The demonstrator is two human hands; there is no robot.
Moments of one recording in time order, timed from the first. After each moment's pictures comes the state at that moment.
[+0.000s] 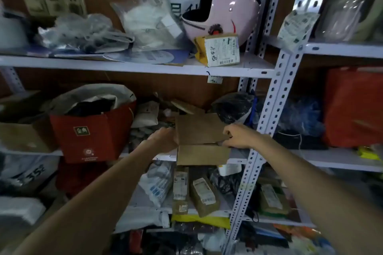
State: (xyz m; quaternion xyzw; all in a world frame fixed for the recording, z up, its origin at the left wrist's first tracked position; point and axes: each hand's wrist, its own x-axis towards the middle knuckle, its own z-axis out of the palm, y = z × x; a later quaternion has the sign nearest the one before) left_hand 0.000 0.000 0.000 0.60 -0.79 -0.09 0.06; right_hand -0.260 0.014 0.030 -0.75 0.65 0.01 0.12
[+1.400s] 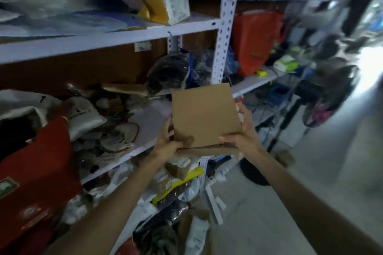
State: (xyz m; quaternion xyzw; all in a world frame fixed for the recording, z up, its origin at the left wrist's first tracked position) left_hand 0.011 0.001 -0.081 0.27 -0.66 -0.66 0.25; right_hand -0.151 0.164 -0.052 -0.35 0.67 -0.63 0.18
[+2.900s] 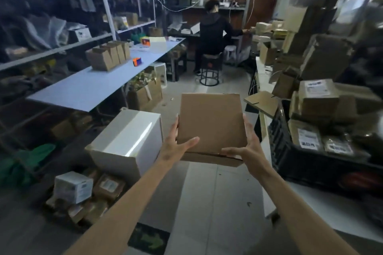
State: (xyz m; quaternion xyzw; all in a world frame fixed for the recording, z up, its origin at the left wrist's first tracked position) left_hand -0.104 1.160 -0.090 -0.56 -0.54 -0.48 -0.40; right_hand 0.130 1.168 -0.074 0.44 0.62 -0.46 -0.46
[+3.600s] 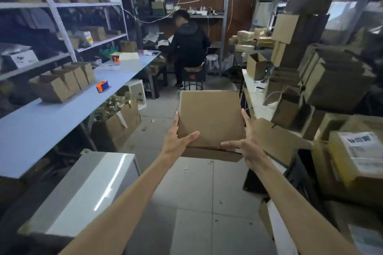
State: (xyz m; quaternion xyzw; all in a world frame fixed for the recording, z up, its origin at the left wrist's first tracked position) left_hand -0.067 1.559 -0.070 -0.57 -0.53 -0.47 -0.41; right_hand 0.154 1.549 -0.067 0.45 0.55 -0.46 -0.53
